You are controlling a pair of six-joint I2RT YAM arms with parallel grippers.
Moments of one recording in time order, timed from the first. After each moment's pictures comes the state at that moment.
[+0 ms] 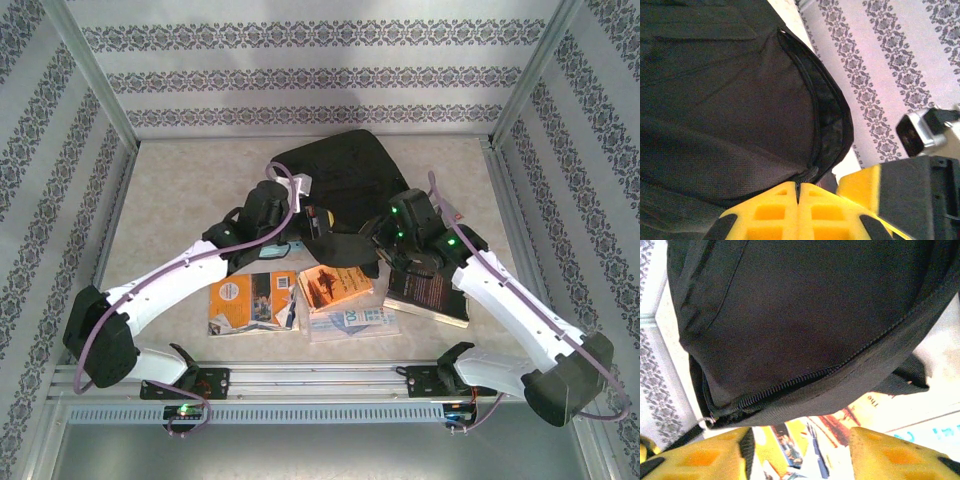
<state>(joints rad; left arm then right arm) -0.69 1.39 1.09 -0.14 0.26 -0.77 0.55 1.14 1.05 -0.79 -0.10 1.27</state>
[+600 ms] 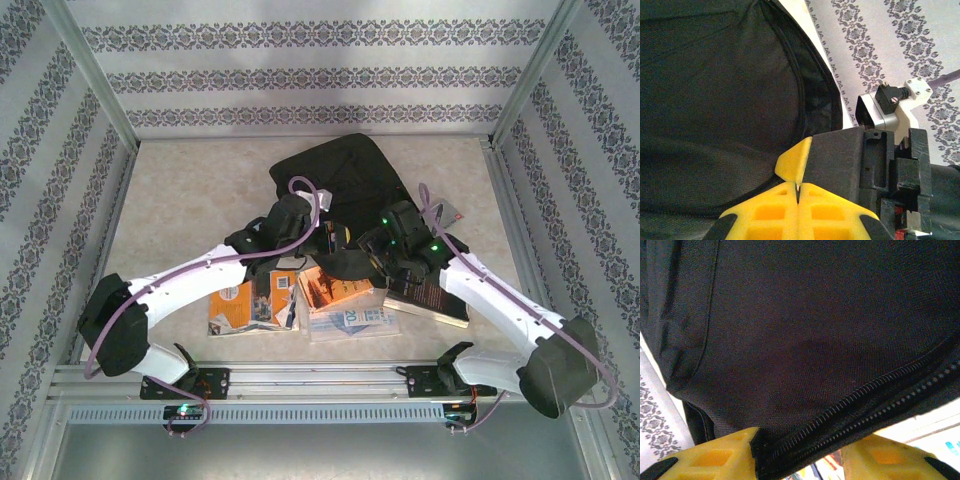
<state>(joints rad) -0.78 1.47 1.07 -0.09 0.22 -0.80 0.55 1.20 0.90 -0.61 -0.09 1.40</state>
